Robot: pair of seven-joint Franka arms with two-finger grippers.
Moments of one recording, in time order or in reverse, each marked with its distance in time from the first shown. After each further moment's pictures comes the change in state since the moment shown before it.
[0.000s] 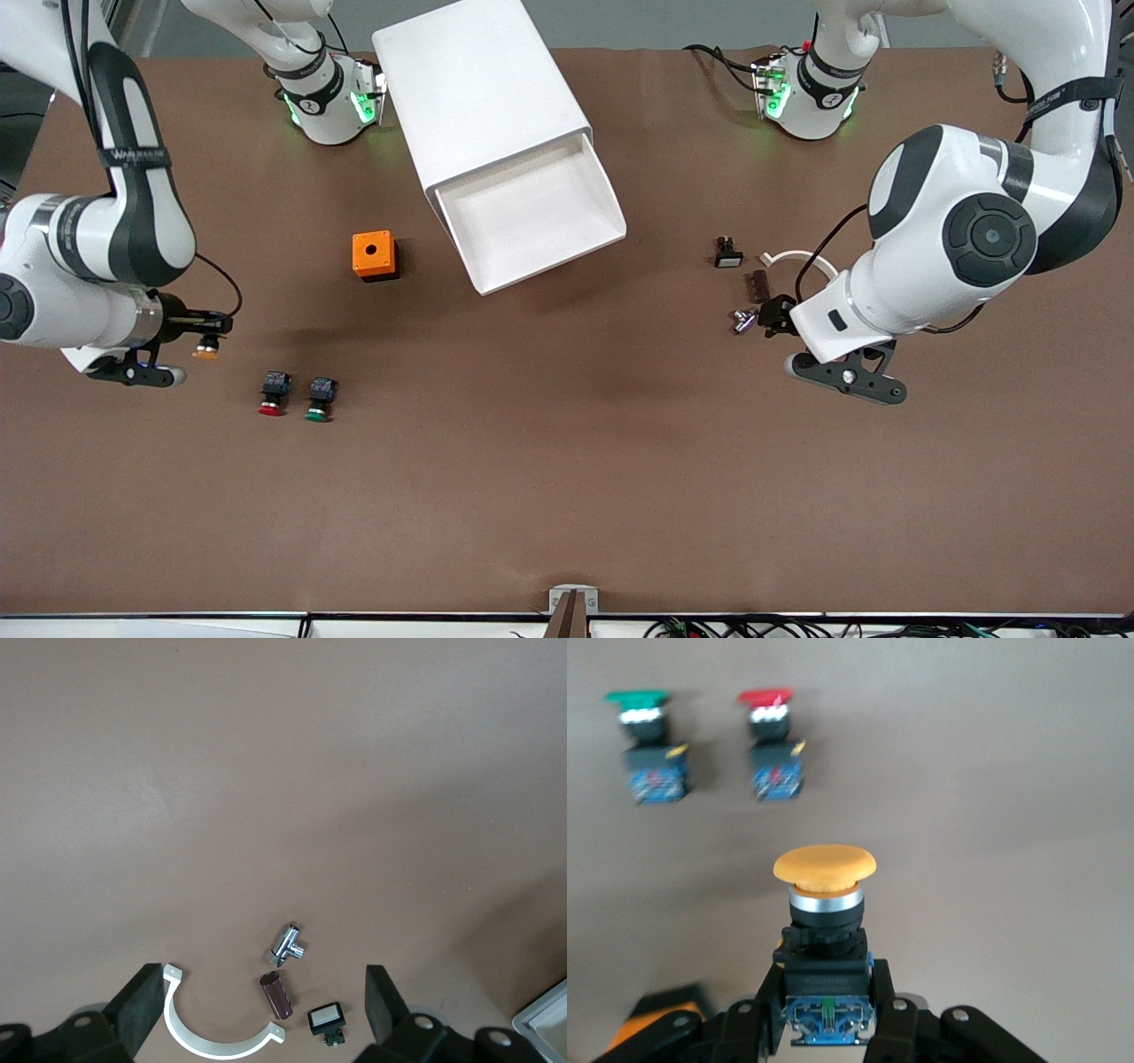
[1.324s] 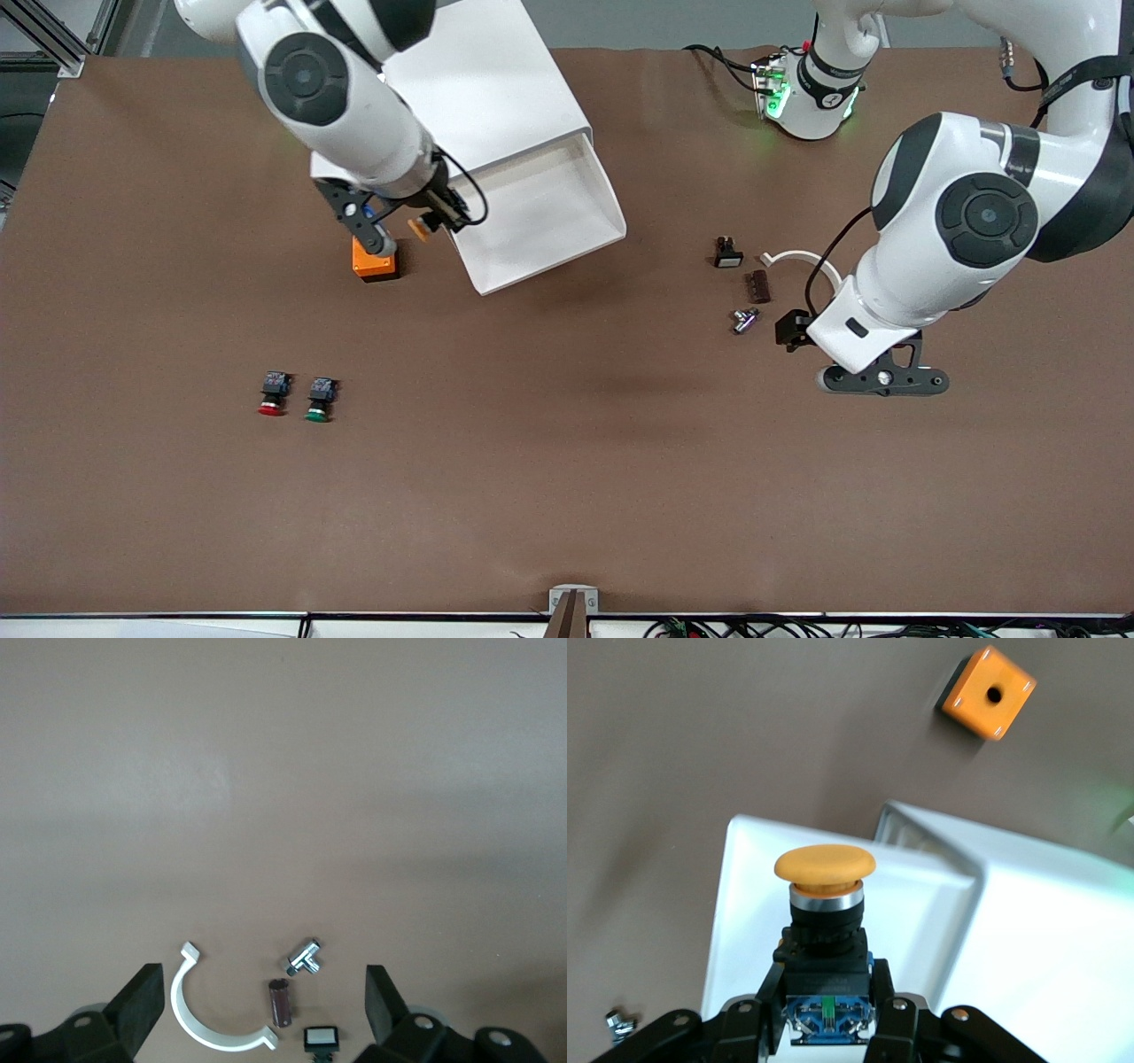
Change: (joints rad) left arm -0.019 -0.009 0.003 0.013 0.107 -0.016 -0.302; right arm 0.655 -0.077 0.030 0.271 0.261 -0.157 1.412
